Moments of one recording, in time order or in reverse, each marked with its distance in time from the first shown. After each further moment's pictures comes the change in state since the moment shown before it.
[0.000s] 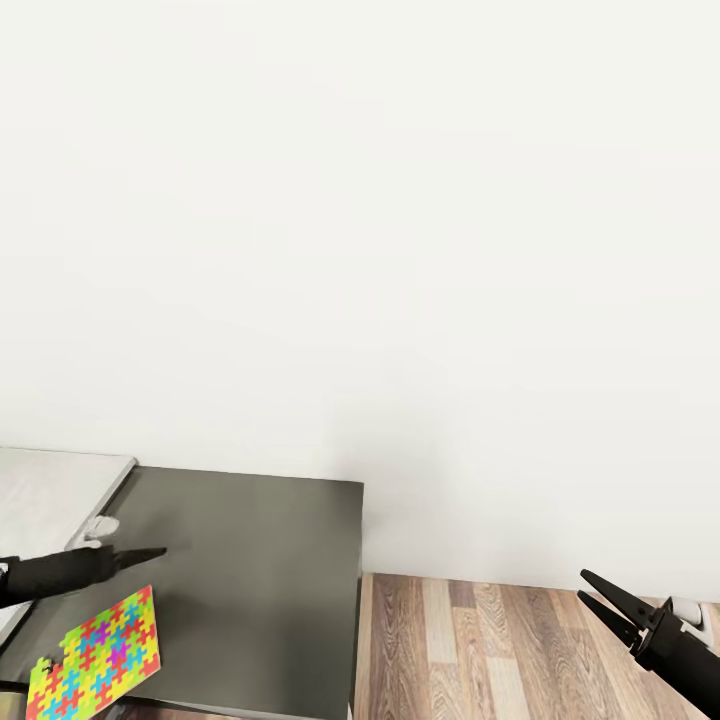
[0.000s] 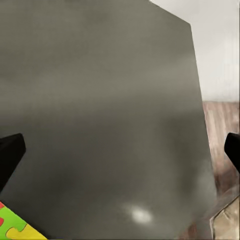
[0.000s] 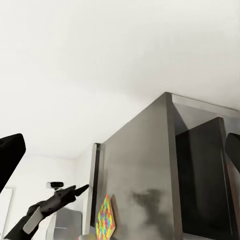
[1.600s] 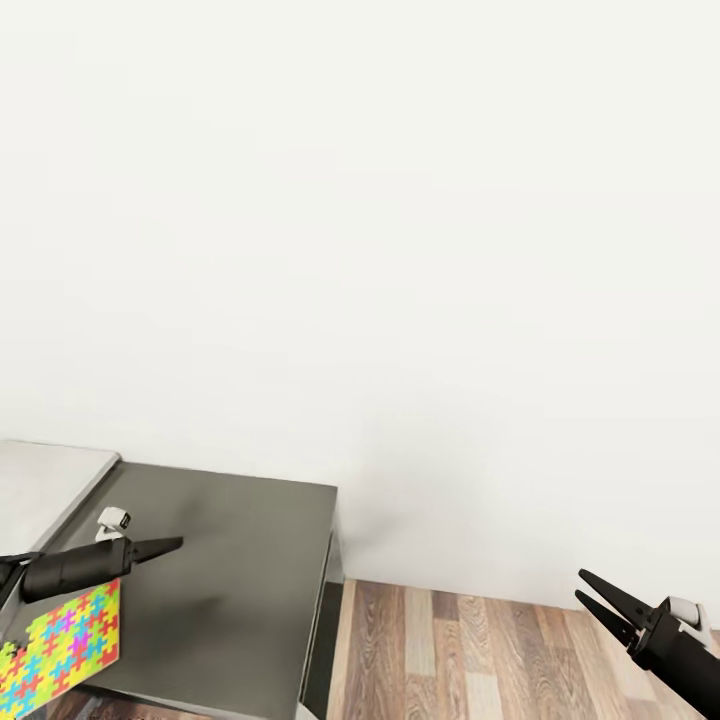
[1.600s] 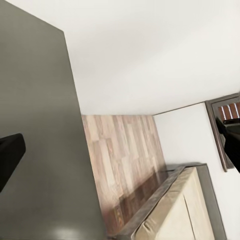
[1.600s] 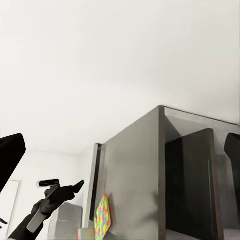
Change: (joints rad) left arm 0.008 -0.072 0.036 -0.047 0.014 0.090 -0.285; right arm 0.000 0.009 0.002 -0.005 0.002 -0.001 0.002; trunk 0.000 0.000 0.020
